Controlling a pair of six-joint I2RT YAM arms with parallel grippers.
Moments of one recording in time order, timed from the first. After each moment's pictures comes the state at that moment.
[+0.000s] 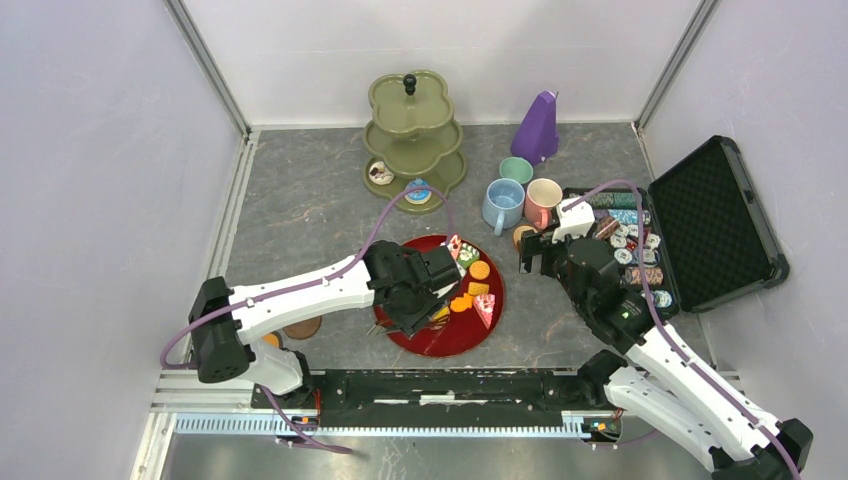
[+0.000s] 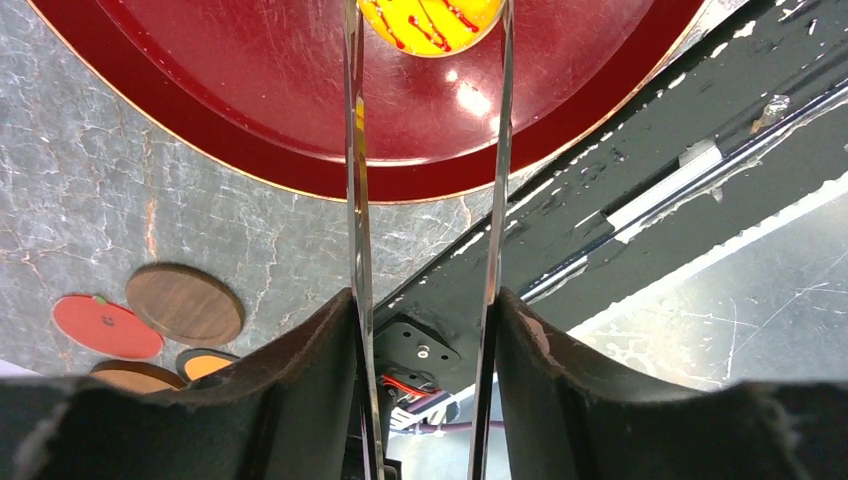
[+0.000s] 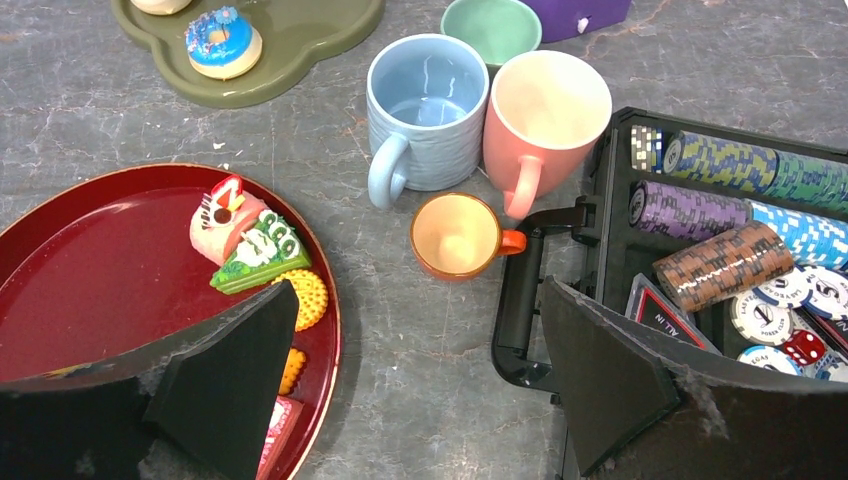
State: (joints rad) left arm -1.16 1.46 1.26 -1.18 -0.13 -0.30; right arm 0.63 0.68 0.61 -0.25 0.39 0.13
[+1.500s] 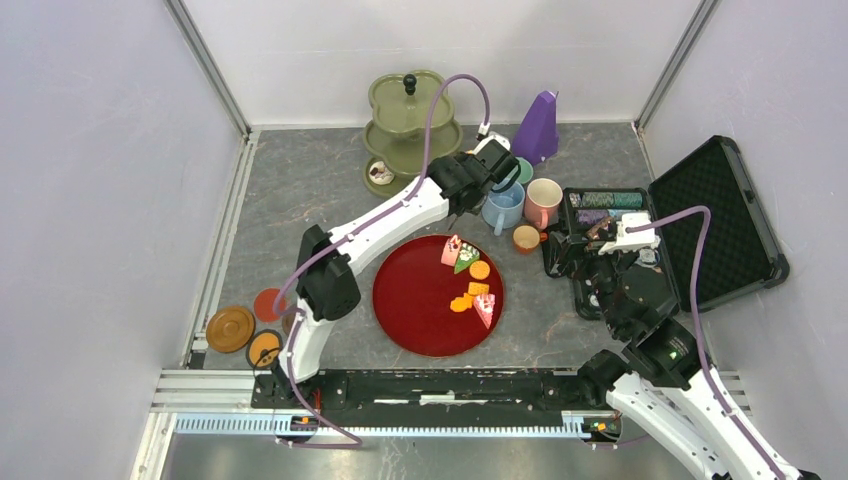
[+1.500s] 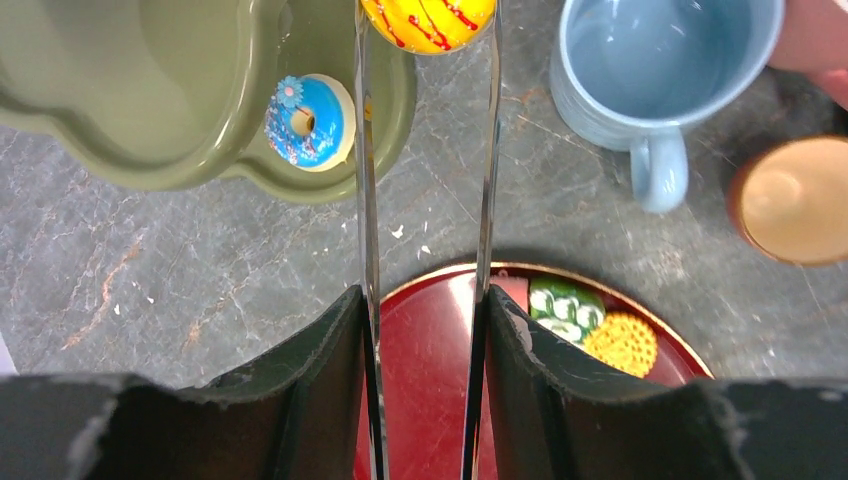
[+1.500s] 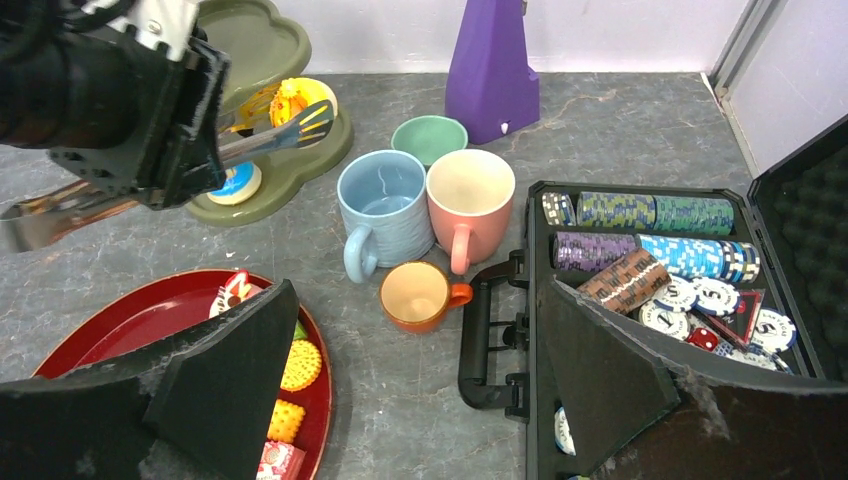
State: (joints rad) left arm -0.92 2.09 2.10 -0.96 -0.56 -0.26; right arm 0.63 0.40 0.66 -0.34 0.51 0.13
